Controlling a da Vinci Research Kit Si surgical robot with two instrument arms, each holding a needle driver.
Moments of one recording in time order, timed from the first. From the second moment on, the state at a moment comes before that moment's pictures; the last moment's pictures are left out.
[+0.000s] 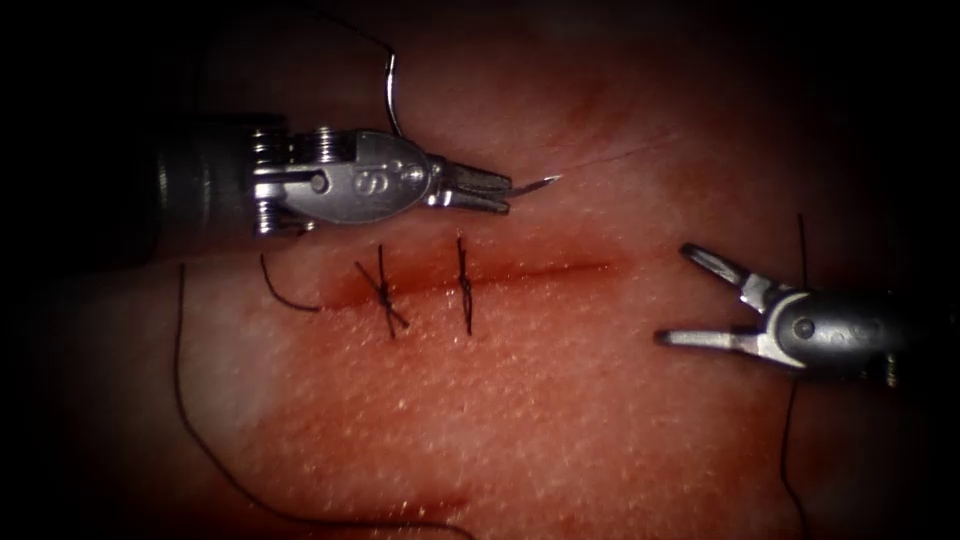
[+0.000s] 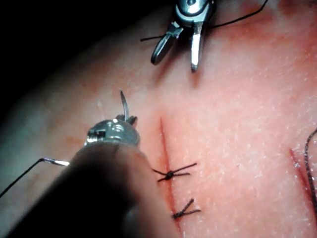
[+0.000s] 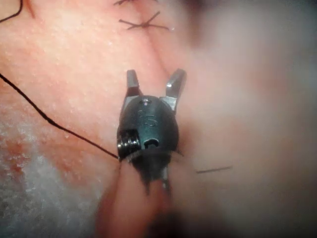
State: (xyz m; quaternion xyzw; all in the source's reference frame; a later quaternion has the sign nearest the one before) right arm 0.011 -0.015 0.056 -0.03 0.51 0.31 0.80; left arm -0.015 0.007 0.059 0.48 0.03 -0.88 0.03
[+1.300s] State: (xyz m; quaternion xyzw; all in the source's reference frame) right arm 0.023 -0.009 0.057 0.55 0.56 0.48 0.39; left arm -0.013 0.002 0.059 0.69 -0.05 -0.65 0.32
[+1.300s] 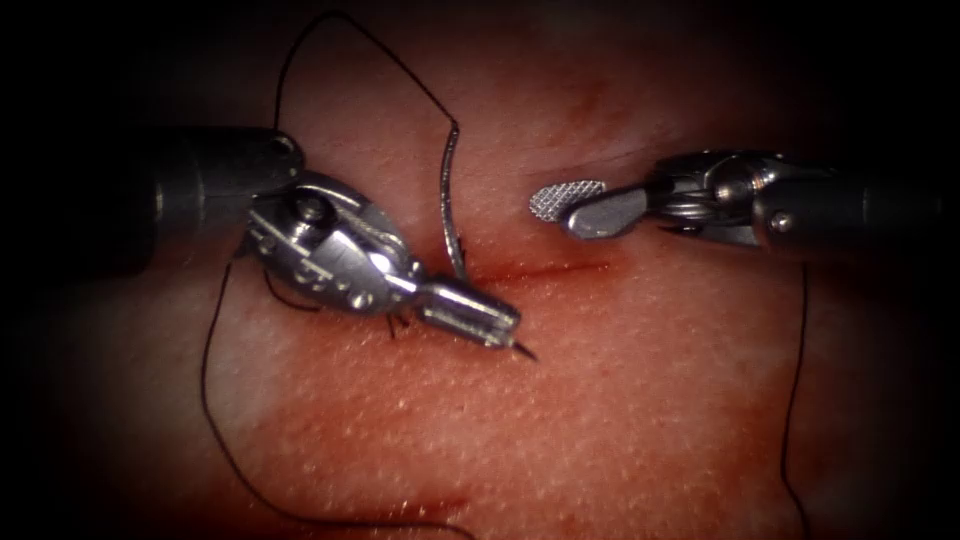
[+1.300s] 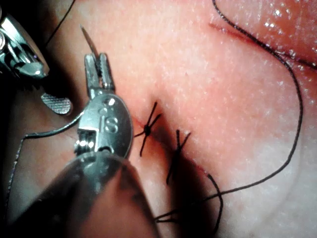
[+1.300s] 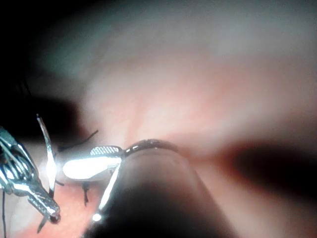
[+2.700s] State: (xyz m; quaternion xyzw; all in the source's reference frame) right arm 0.029 -0.011 0.057 0.53 0.57 0.49 0.38; left arm -0.014 0.001 0.057 0.71 -0.05 -0.63 0.33
